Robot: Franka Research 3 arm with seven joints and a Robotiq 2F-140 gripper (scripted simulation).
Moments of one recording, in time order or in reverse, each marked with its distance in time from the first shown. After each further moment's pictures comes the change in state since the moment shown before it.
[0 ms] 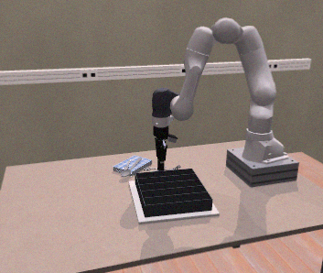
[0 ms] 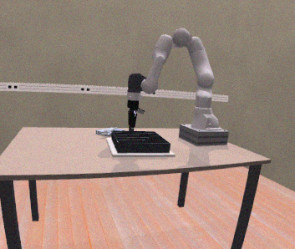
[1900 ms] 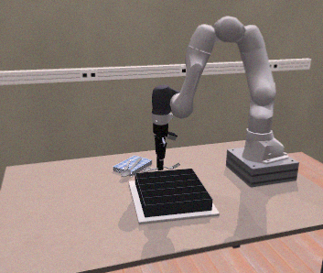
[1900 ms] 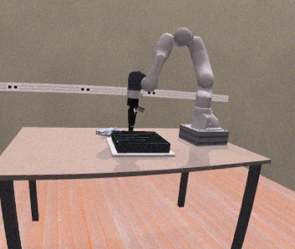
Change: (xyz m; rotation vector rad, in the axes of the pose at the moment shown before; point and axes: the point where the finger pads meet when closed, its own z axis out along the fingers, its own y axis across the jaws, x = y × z) arm -0.004 -0.001 -0.014 0.004 -0.010 0.005
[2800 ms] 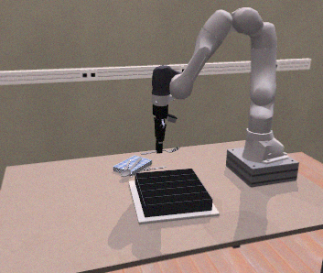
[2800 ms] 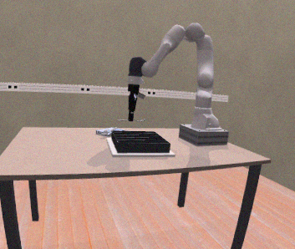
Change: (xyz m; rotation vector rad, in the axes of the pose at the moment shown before) arm -0.005 -0.003 -0.093 0.010 -0.015 0.020
